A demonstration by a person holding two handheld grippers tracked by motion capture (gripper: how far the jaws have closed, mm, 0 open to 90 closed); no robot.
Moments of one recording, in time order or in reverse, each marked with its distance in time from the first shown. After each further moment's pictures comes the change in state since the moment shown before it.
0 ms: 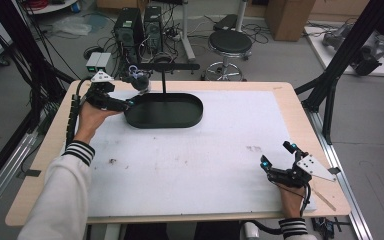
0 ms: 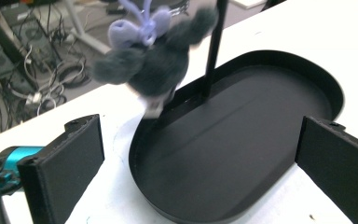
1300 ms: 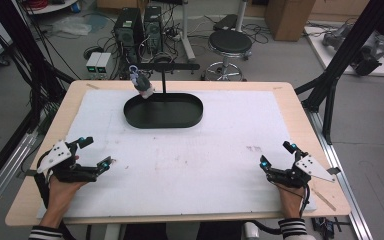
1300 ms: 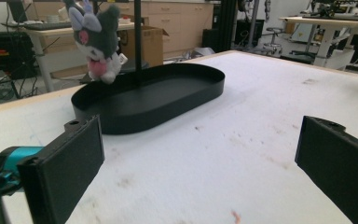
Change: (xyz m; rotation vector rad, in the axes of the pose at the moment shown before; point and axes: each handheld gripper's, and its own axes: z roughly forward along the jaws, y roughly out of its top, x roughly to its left) left arm -0.068 -0.159 -0.115 -0.383 -0.112 -0.023; right arm 0.002 0.000 0.001 0.001 -0.013 -0.023
